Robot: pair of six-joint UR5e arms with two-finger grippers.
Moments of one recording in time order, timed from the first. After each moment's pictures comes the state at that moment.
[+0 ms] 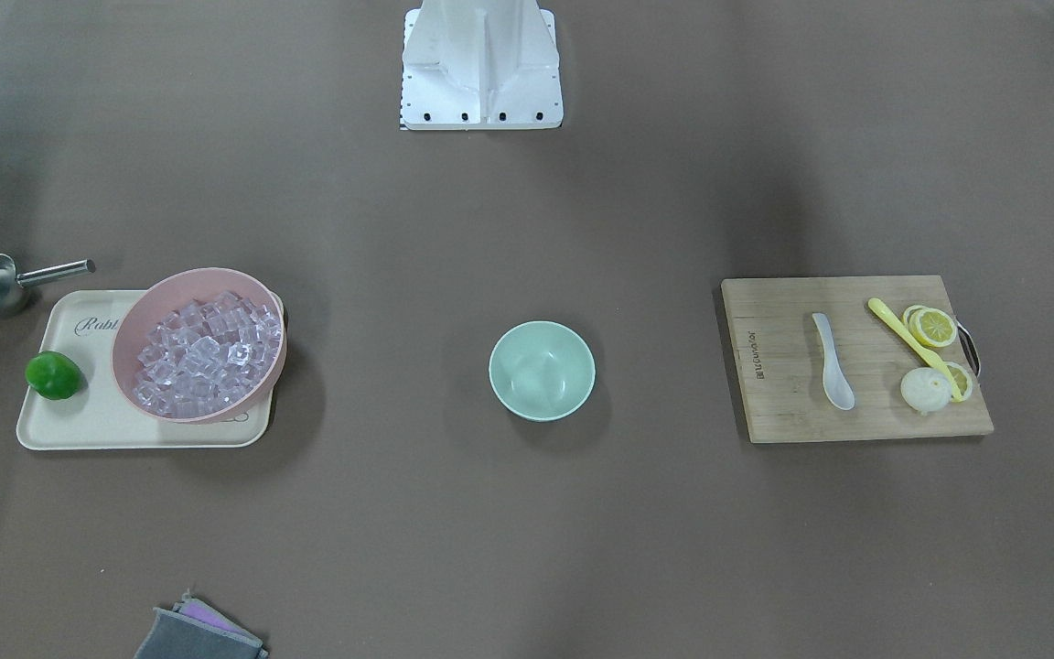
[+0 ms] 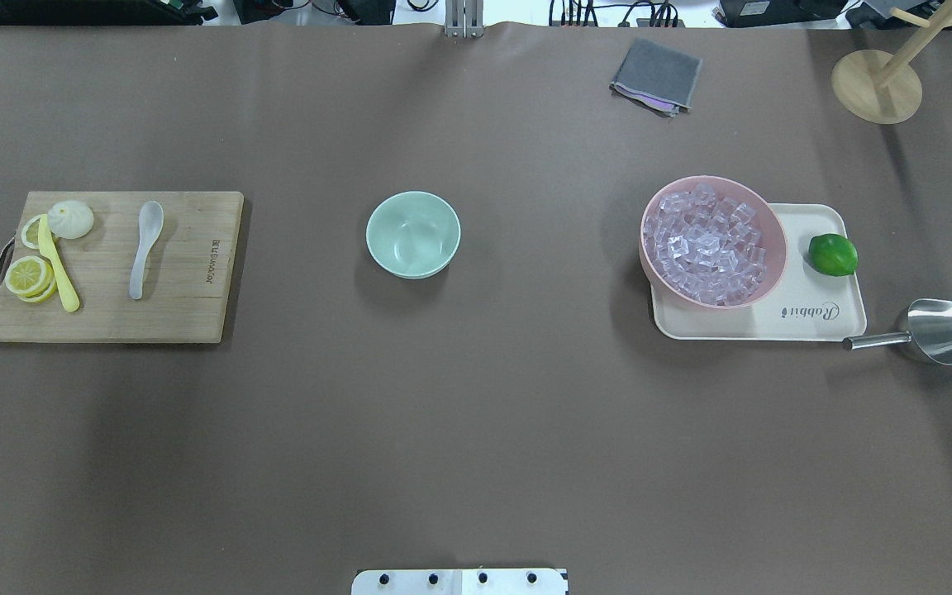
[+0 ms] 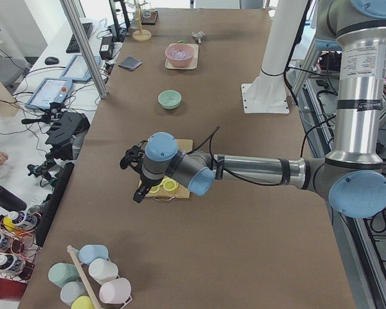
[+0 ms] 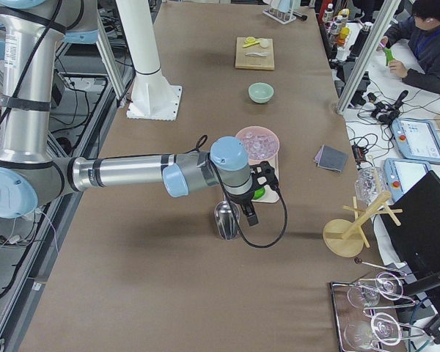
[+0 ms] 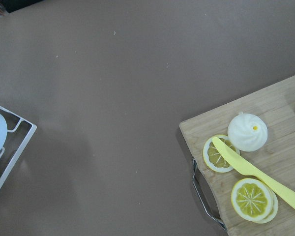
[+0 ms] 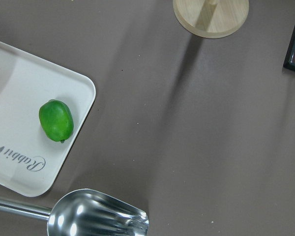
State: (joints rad) left arm -1.50 -1.56 -1.61 -2.12 -2.35 0.01; right arm 1.53 -1.74 1.83 -1.28 2.37 -0.08
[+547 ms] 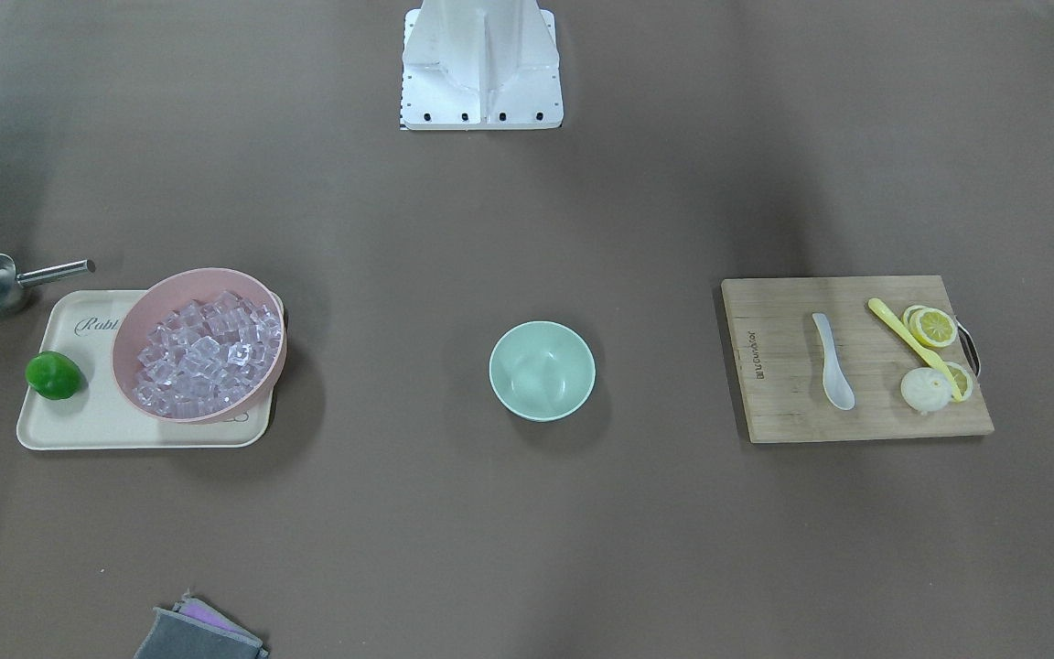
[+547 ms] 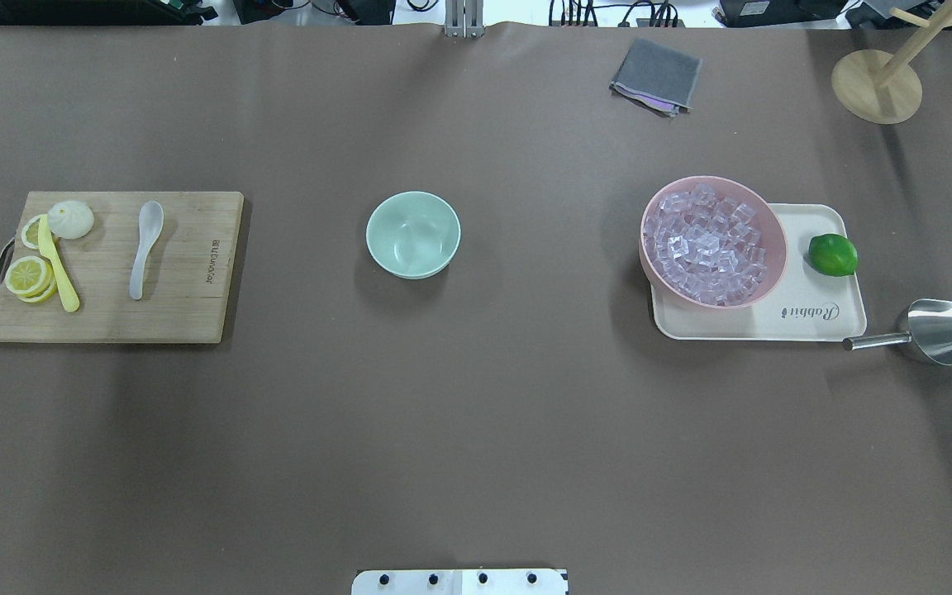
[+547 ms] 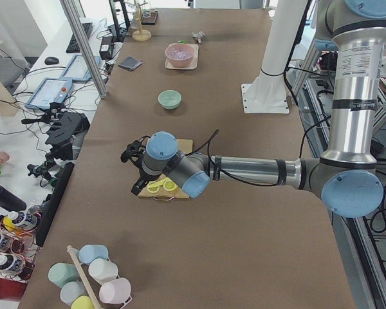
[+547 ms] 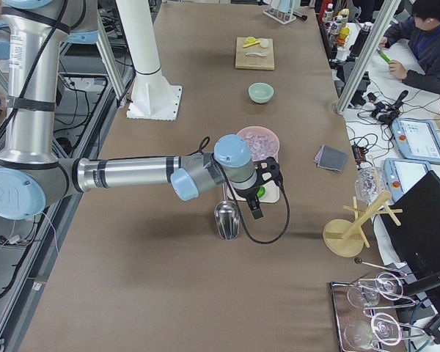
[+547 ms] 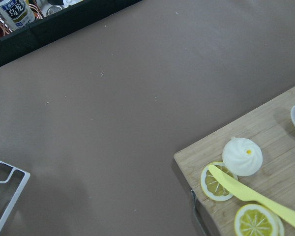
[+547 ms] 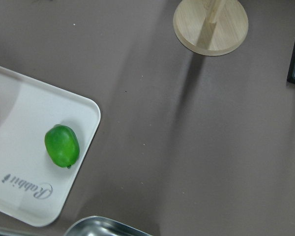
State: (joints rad) left arm -1.38 -1.60 -1.58 -2.26 -2.36 -0.17; right arm 1.44 -1.70 1.81 -1.12 2.36 0.22
